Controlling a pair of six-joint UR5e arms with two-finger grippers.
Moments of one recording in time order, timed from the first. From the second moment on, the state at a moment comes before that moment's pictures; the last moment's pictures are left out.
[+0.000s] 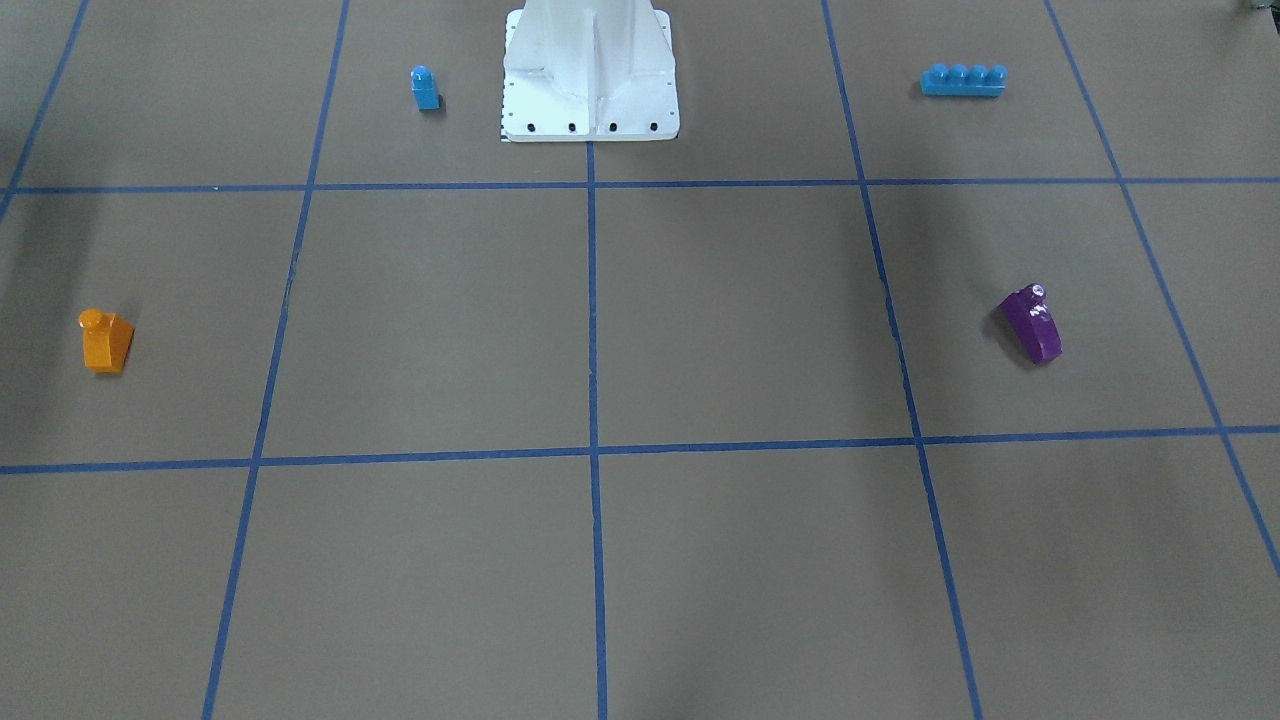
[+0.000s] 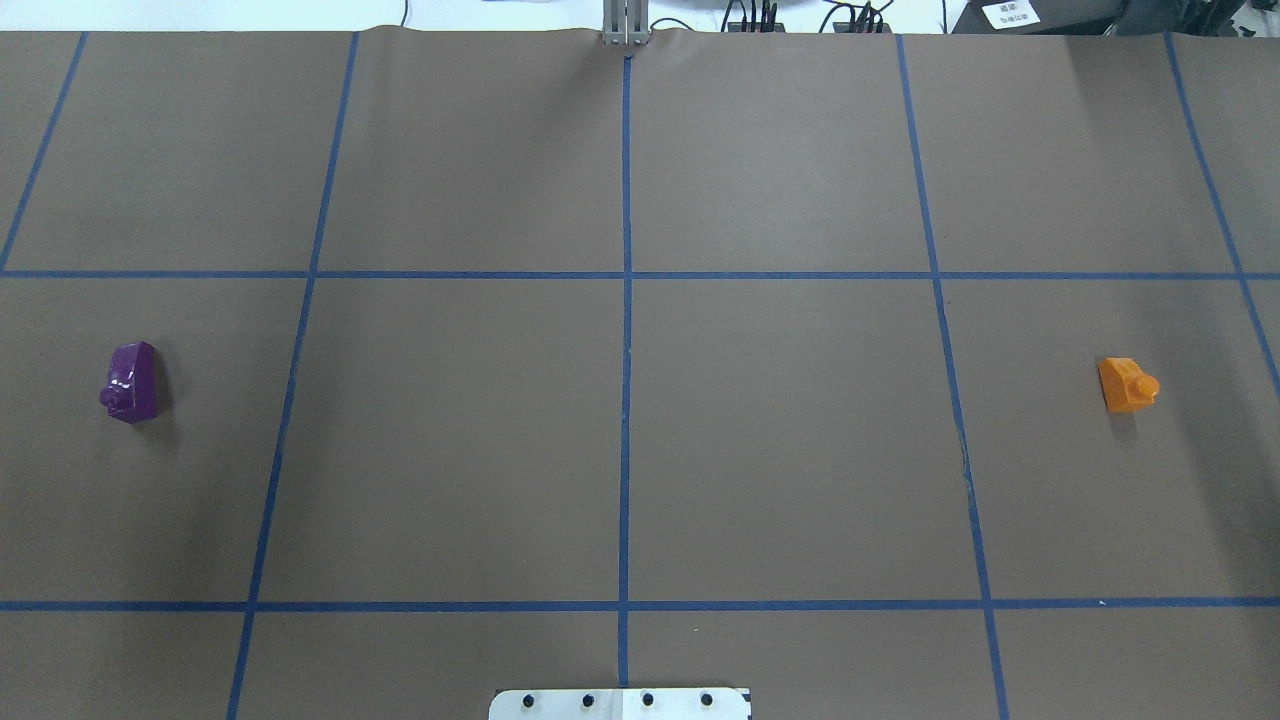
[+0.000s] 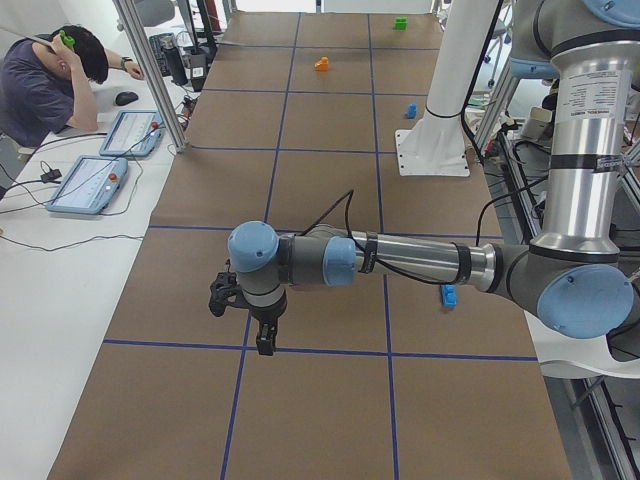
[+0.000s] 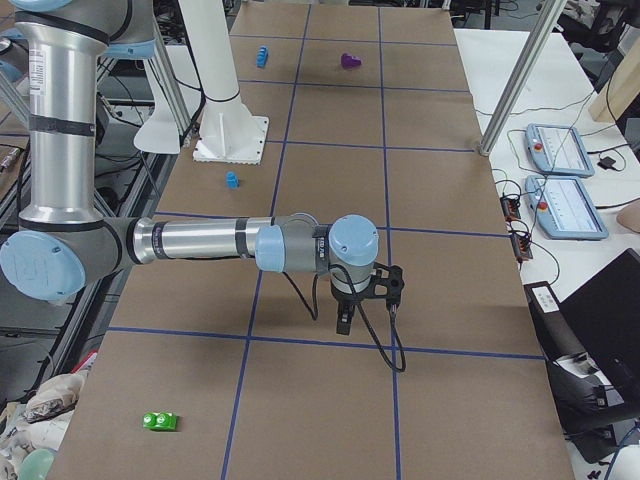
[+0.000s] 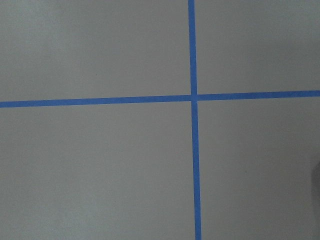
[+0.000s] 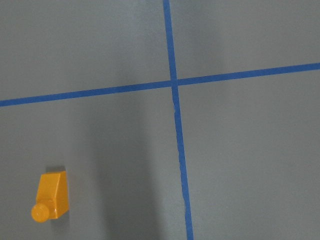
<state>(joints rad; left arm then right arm) -1.59 -1.58 -1.66 -1.47 -2.32 0.05 1.59 -1.67 1.76 -1.63 2.40 0.13</state>
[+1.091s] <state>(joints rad) -1.50 -1.61 -1.82 -1.52 -2.44 -0.11 1.59 -1.63 1.82 -1.64 2.44 0.15</state>
